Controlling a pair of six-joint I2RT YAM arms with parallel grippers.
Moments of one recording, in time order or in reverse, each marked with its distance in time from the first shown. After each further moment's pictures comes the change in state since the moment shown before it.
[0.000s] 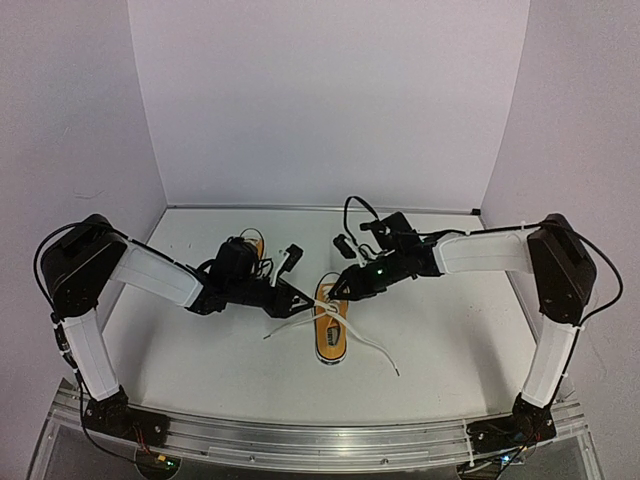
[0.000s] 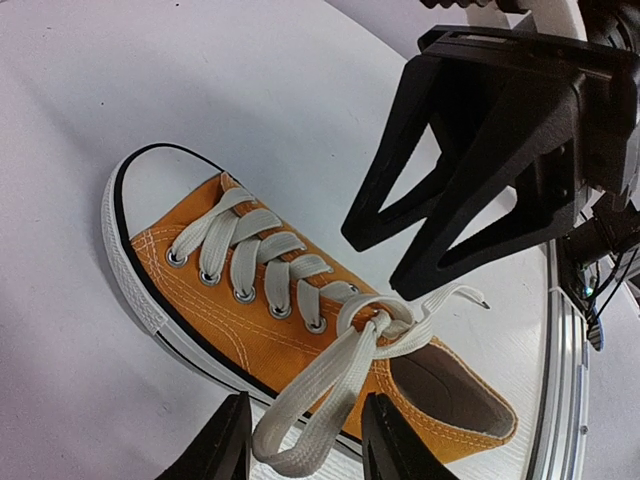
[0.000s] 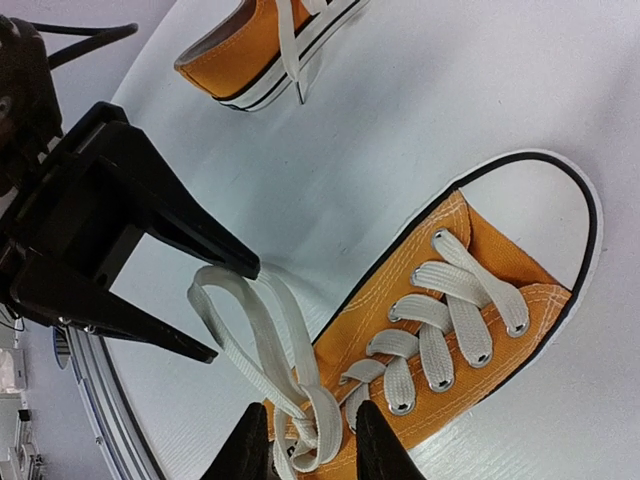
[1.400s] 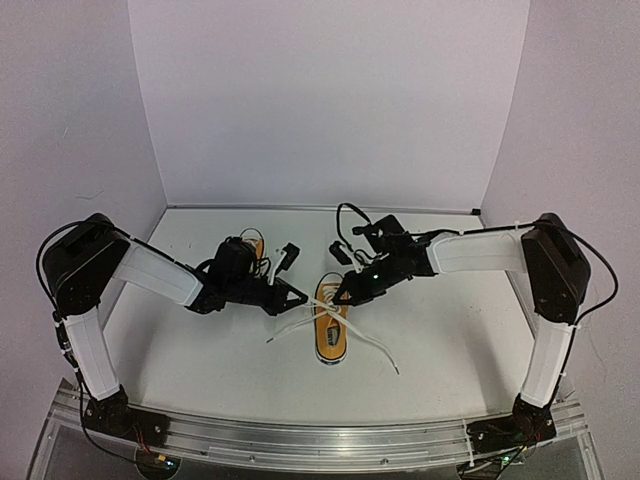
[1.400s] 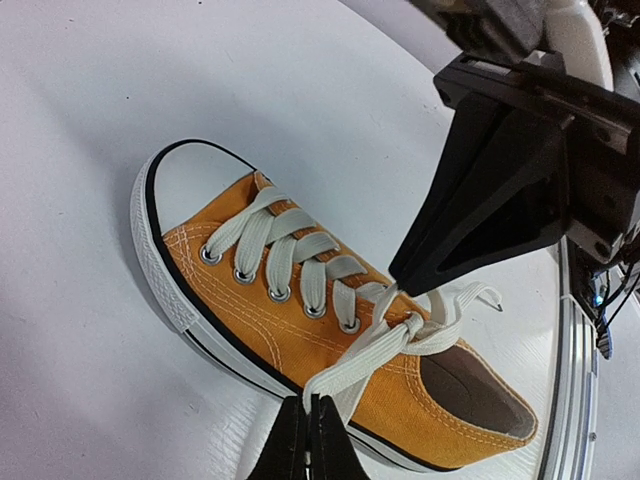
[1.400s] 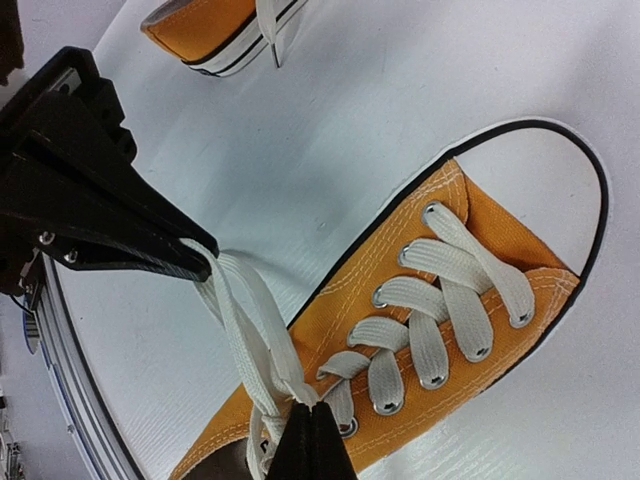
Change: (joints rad) left arm 0.021 0.016 -0.001 0.012 -0.014 -0.005; right arm 0.022 0.034 0.041 -0.087 0.057 -0.056
